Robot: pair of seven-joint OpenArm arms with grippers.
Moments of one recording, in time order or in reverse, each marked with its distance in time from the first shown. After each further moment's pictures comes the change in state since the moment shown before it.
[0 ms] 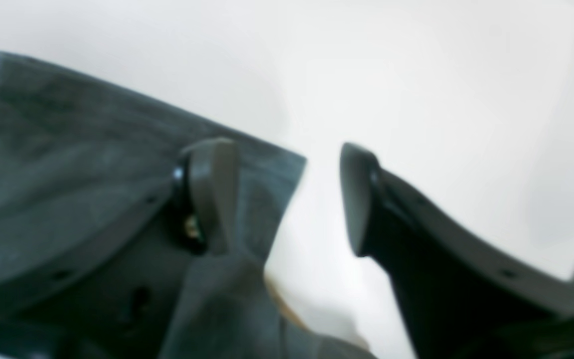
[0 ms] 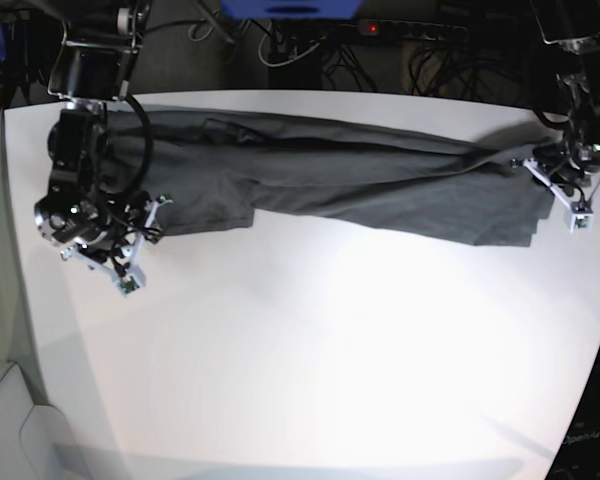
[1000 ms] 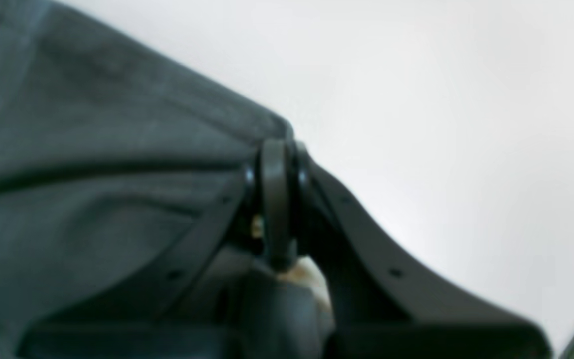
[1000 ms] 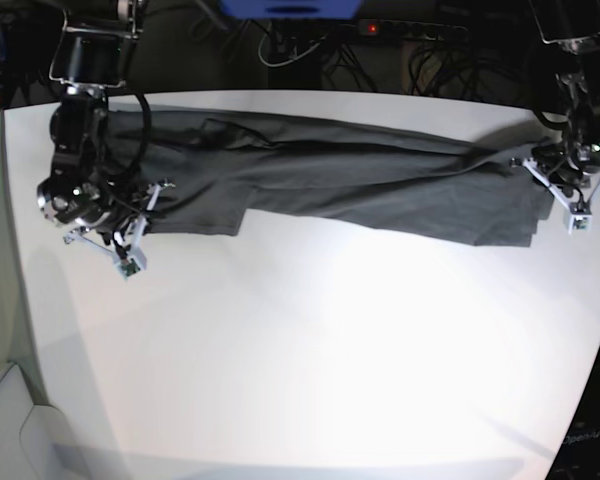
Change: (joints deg) left arm 0.0 0.0 0.1 0.3 0.5 0.0 -0.1; right arm -4.3 0.0 -0.1 2.7 -0.3 -0.1 2.9
